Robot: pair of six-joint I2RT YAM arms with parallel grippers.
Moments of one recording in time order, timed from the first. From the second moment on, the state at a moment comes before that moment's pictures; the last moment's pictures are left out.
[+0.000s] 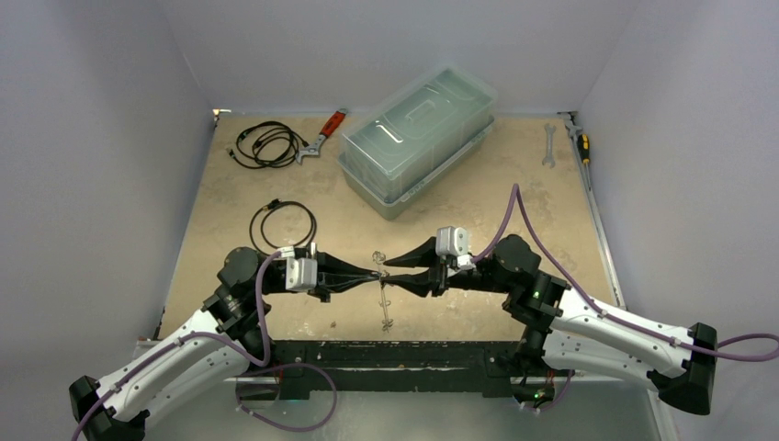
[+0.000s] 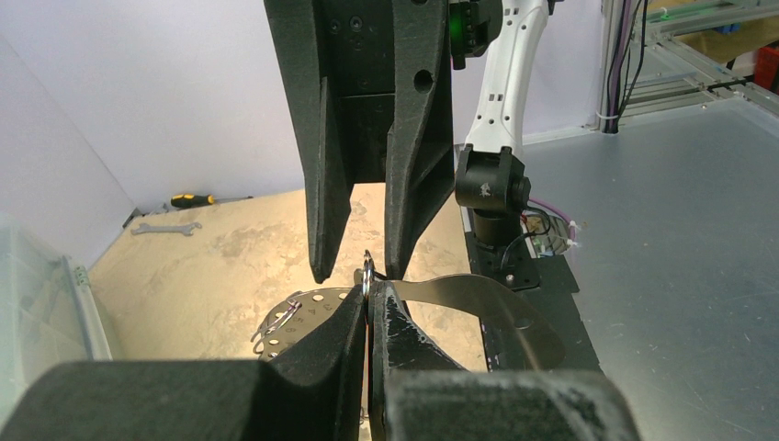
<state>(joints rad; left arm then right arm) -0.79 0.58 0.50 0.34 0.76 0.03 1.07 0.81 0.68 0.24 -0.39 -0.04</state>
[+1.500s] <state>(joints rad) -0.77 0.59 0.51 0.09 0.75 0.15 1.04 0.98 0.81 0.00 -0.49 -0.11</state>
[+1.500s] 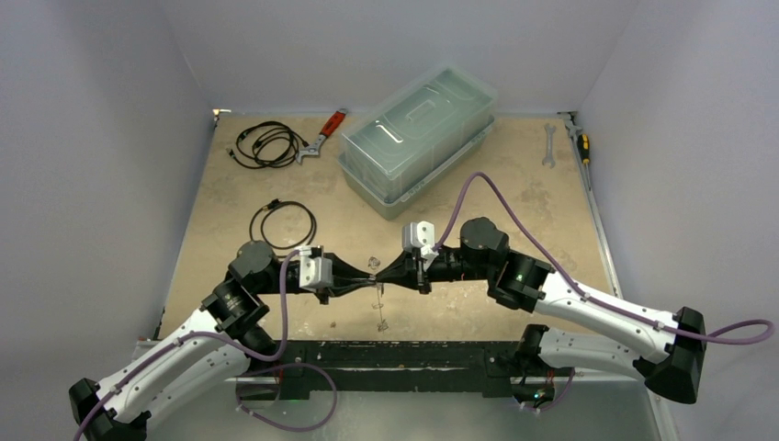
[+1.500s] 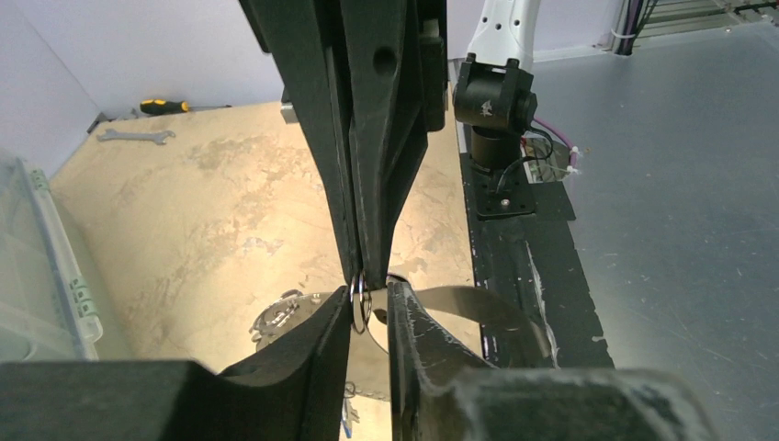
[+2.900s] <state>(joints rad) -0.78 0.71 0.76 -0.38 0.65 0.46 1.07 1.13 1.02 -0.36 -0.36 -0.26</state>
